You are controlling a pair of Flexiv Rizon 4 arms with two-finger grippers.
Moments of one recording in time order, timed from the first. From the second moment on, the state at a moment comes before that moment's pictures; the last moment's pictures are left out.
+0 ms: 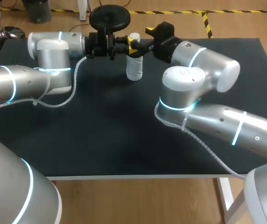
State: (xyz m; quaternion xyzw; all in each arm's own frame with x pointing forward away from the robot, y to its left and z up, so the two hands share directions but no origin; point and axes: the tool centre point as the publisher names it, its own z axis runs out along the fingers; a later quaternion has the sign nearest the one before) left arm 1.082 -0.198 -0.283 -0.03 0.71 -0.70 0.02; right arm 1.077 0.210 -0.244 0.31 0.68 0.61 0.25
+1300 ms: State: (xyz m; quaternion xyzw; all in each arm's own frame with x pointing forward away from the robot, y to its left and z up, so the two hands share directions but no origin) left arm 1.082 -0.198 -0.283 -0.03 0.71 -0.70 0.02; right arm 1.093 0.225 -0.250 0.29 0.68 0.63 0.24
